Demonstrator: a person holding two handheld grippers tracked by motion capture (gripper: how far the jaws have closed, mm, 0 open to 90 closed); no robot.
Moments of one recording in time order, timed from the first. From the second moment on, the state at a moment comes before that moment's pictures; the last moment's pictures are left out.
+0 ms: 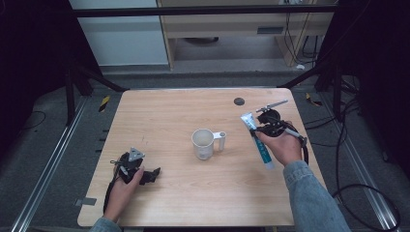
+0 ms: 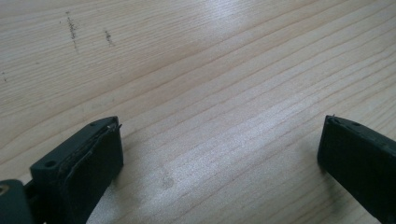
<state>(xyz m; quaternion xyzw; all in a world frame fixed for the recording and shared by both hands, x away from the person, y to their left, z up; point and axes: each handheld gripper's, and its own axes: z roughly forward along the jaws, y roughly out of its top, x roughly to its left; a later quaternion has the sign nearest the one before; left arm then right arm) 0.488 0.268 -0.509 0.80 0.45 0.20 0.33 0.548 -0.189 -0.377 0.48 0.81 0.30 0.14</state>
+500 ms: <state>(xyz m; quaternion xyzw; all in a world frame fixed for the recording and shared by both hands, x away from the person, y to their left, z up) 0.488 0.268 -0.509 0.80 0.45 0.20 0.33 0.544 -0.180 -0.368 0.48 0.80 0.34 0.16</state>
